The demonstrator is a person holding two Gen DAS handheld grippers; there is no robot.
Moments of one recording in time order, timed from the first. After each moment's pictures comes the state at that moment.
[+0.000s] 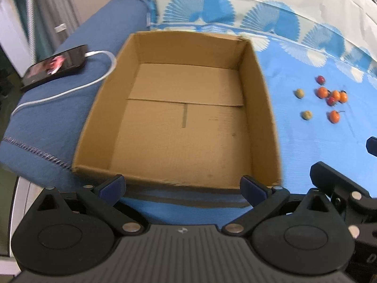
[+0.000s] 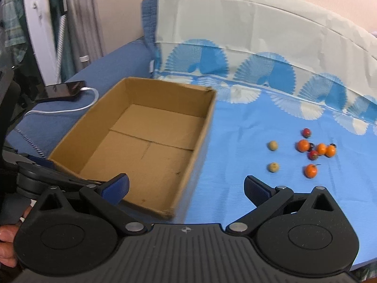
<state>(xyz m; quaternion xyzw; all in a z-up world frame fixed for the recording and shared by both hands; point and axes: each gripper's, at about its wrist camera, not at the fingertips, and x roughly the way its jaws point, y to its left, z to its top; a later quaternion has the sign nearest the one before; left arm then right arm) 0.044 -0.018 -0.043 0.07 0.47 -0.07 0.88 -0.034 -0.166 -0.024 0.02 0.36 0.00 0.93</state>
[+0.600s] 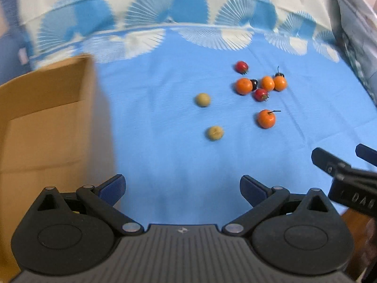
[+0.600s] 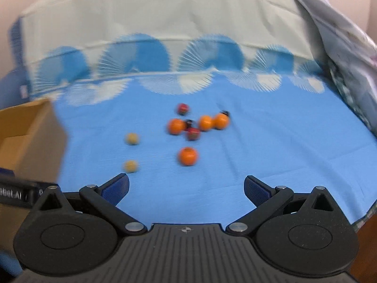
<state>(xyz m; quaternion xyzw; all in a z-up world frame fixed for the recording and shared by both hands) 0.136 -0.262 -0.123 0.14 0.47 -0.21 0.85 -0.009 -0.414 -0.113 0.11 0.36 -0.22 0.90</state>
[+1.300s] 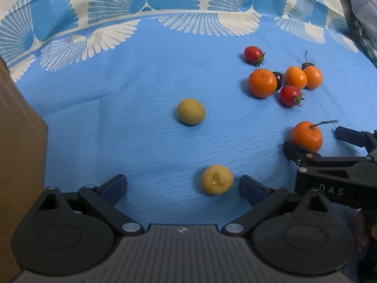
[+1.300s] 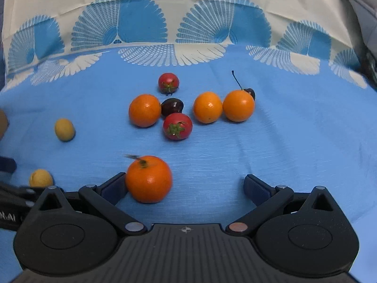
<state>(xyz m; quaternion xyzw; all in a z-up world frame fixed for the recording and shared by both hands) 0.202 -0.326 -0.234 0.15 0.44 -0.22 0.86 0.105 -0.484 -0.257 0.08 0.35 -0.16 0.92</state>
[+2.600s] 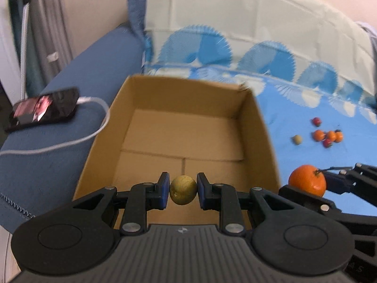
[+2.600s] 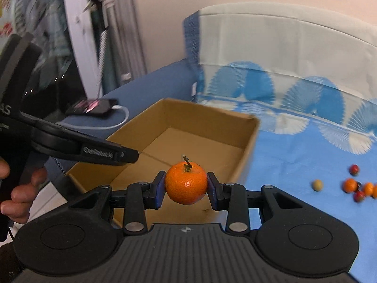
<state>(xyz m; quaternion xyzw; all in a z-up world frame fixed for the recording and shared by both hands) 0.097 0.015 -0.051 0.04 0.41 -0.09 0.91 0.025 -0.158 -0.047 0.02 0.30 0.16 0.94</state>
